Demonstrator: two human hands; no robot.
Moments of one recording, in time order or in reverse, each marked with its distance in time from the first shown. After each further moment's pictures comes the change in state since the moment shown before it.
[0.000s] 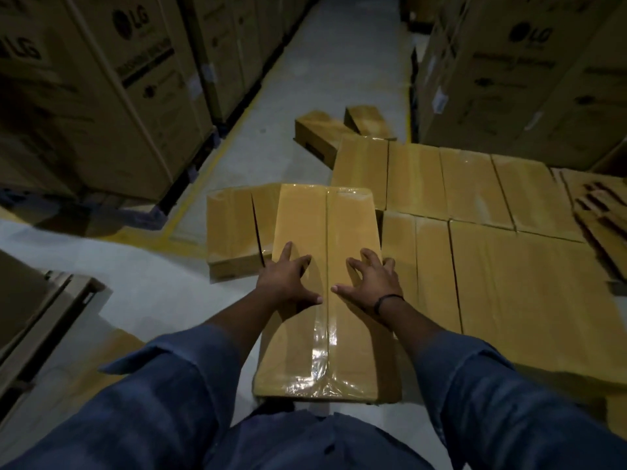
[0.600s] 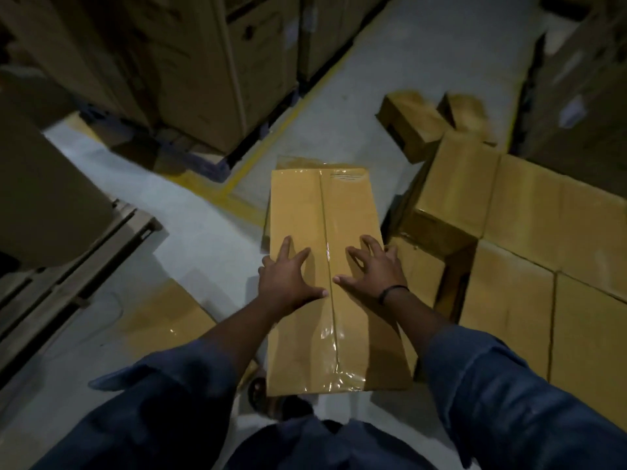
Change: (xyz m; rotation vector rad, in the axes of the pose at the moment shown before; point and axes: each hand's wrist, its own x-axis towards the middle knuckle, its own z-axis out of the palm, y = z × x) left_hand 0.020 -0.200 -0.022 -0.232 0.179 -0.302; right_hand 0.137 -0.199 0.074 -0.178 -0.134 -0.300
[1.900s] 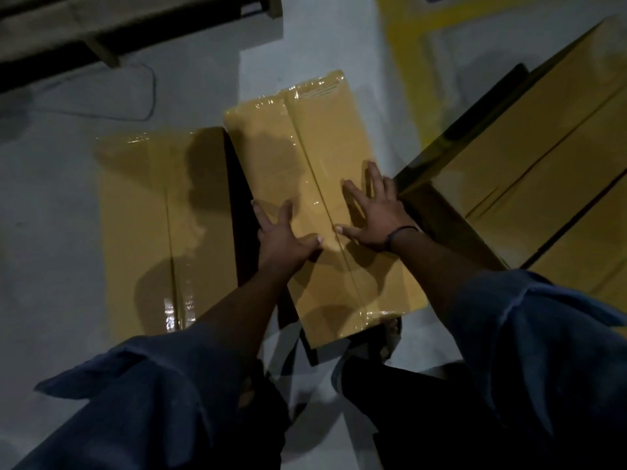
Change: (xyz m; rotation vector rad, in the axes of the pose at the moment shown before) left_hand 0.303 -0.405 0.362 -0.777 0.199 -0.943; right_hand 0.483 -0.191 0.515 -0.406 -0.566 -0.770
